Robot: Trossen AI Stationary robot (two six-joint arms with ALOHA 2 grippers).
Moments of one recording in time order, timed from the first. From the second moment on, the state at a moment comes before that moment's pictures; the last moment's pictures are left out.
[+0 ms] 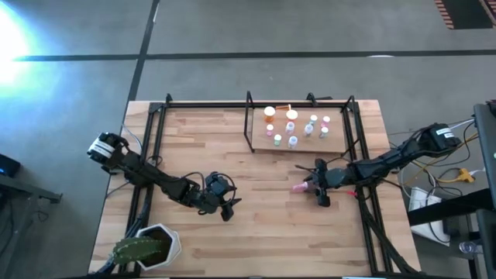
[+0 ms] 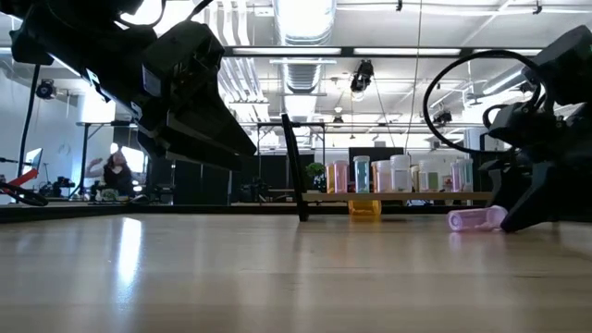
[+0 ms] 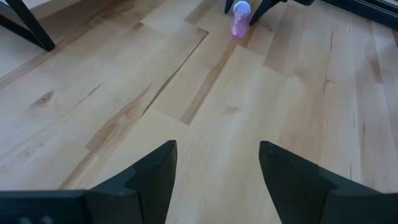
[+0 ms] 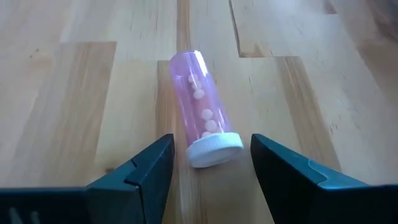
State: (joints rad) left arm -0.41 1.59 0.70 0.23 -0.55 -0.70; right arm 0.22 1.15 0.04 0.37 0.15 0.16
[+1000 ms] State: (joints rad) left arm -0.41 1.59 0.70 0.23 -0.55 -0.69; right arm -0.06 1.46 1.18 -1.39 0.15 0.59
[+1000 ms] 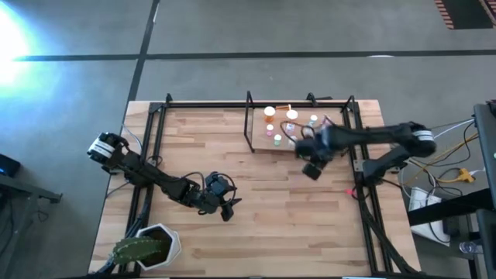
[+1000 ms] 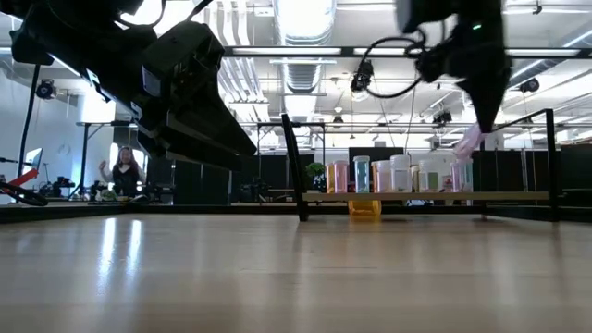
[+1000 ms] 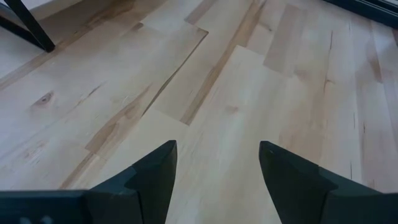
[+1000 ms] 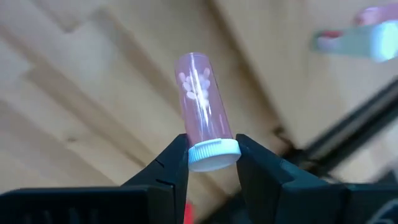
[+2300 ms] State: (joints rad) left arm -0.41 1.59 0.70 0.23 -0.55 -0.69; right arm -0.49 1.82 1.31 -1.57 0.32 0.09
